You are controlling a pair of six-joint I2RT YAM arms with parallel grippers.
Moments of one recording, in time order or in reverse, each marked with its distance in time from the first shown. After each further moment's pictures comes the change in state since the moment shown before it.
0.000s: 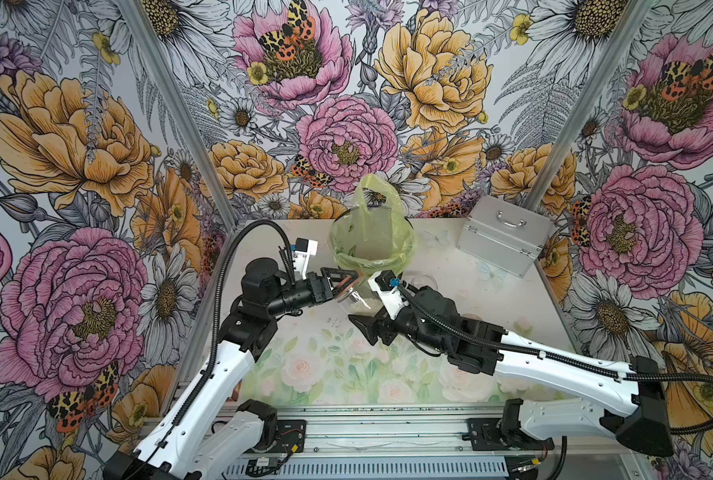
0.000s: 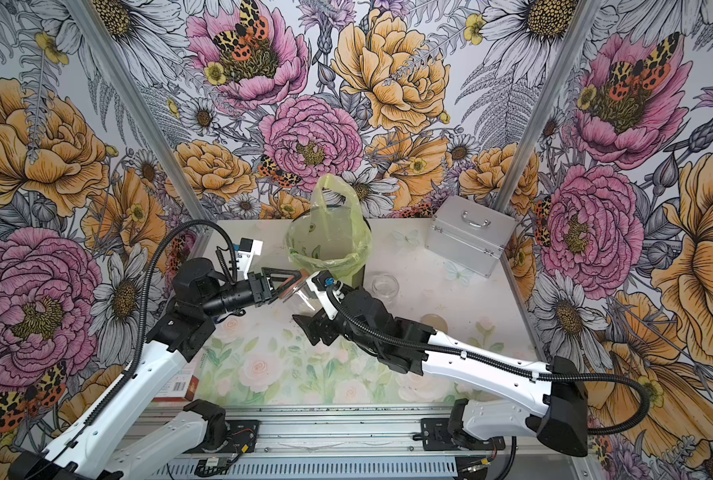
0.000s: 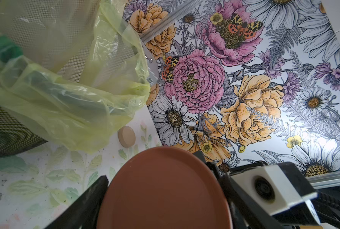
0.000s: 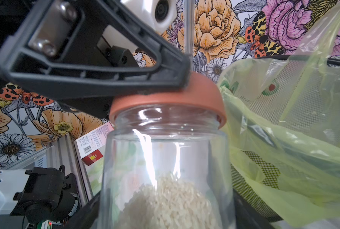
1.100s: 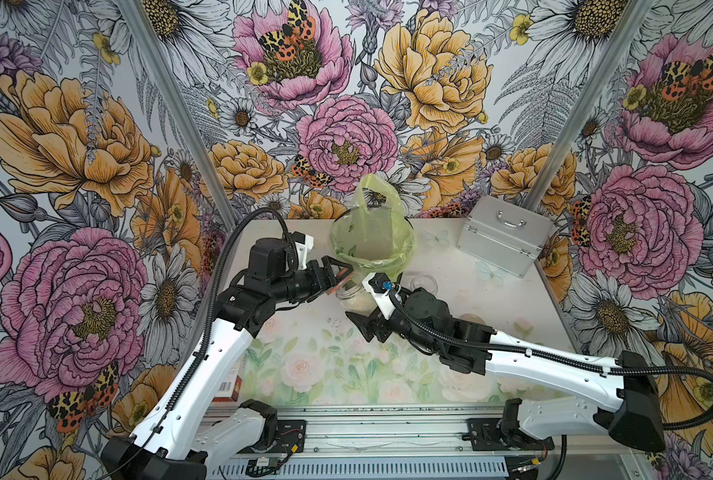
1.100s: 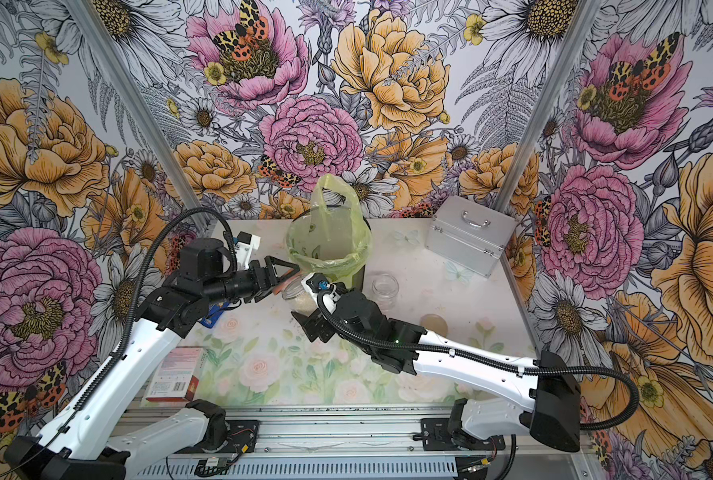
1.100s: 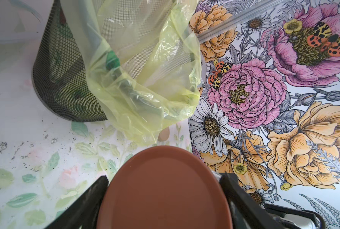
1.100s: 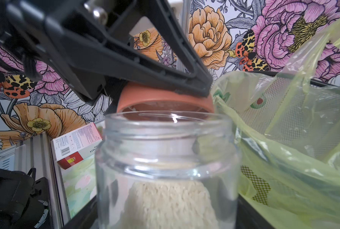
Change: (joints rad) left arm -0.013 0.126 0.296 -0.513 -0.229 0.111; right arm 0.001 0.039 -0.027 0.107 0.062 -0.105
